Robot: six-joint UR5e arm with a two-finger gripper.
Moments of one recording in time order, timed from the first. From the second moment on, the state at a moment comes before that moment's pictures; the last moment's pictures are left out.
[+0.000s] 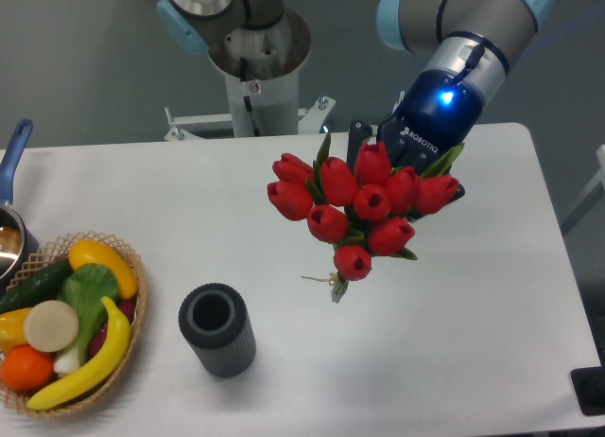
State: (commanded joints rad) arm 2.77 -1.81 -1.59 -0.75 0.31 0.82
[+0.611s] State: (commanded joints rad) arm 2.77 -1.81 -1.58 -0.75 0.36 0.82
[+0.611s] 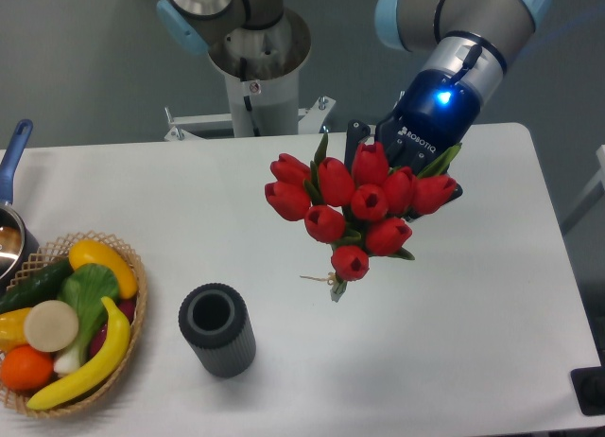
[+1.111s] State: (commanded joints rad) arm 2.76 -1.80 -1.54 -0.75 0.59 0.84
